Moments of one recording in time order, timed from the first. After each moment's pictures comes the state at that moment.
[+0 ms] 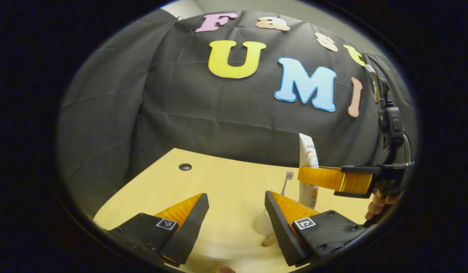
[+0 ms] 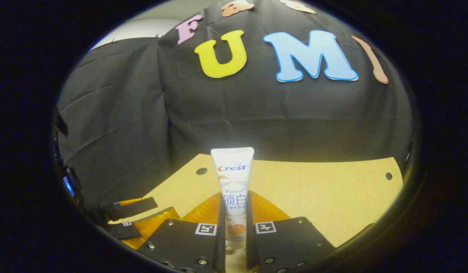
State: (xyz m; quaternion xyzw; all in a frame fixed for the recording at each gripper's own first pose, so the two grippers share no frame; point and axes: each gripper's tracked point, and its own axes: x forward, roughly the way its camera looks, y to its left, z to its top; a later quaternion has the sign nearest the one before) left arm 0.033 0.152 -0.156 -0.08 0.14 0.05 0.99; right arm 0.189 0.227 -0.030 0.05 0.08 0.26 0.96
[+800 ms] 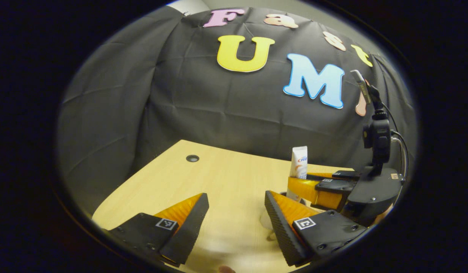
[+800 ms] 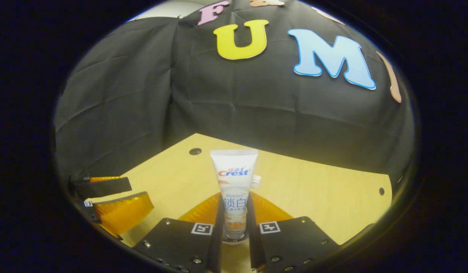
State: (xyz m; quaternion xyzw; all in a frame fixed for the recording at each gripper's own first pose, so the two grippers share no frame) left arm 0.030 0.160 -0.169 -0.10 0.16 0.07 0.98; right arm 0.206 0.233 -0.078 -0.06 0.12 0.25 0.96
